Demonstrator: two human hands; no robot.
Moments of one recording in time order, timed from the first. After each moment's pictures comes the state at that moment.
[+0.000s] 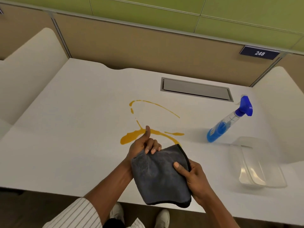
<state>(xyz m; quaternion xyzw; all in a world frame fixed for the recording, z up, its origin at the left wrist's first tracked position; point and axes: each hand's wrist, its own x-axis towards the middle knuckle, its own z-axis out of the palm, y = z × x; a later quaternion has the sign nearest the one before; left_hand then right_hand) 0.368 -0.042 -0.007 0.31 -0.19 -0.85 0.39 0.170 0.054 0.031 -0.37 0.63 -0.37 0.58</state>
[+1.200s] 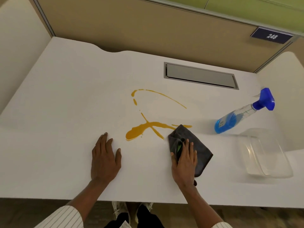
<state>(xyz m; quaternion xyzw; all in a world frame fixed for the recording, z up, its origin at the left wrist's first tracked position) 0.522 -0.021 -0.139 0.69 -0.68 -0.14 0.18 0.221 0.015 -0.121 -0.56 0.80 -0.16 0.11</state>
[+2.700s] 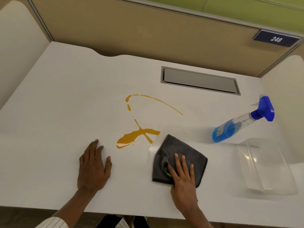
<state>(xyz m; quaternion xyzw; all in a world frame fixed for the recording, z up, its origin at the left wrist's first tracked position) 0.516 -0.023 -0.129 0.70 -0.68 -0.13 0.15 0.175 0.049 -0.127 -0.72 0.69 -0.05 0.07</state>
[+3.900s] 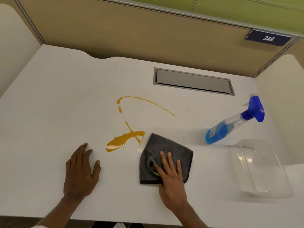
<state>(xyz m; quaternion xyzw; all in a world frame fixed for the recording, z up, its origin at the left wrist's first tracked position) 0.514 -0.023 -0.133 0.70 -0.68 -0.12 0.15 0.176 0.025 -0.120 -0.75 0.65 -0.08 0.13</state>
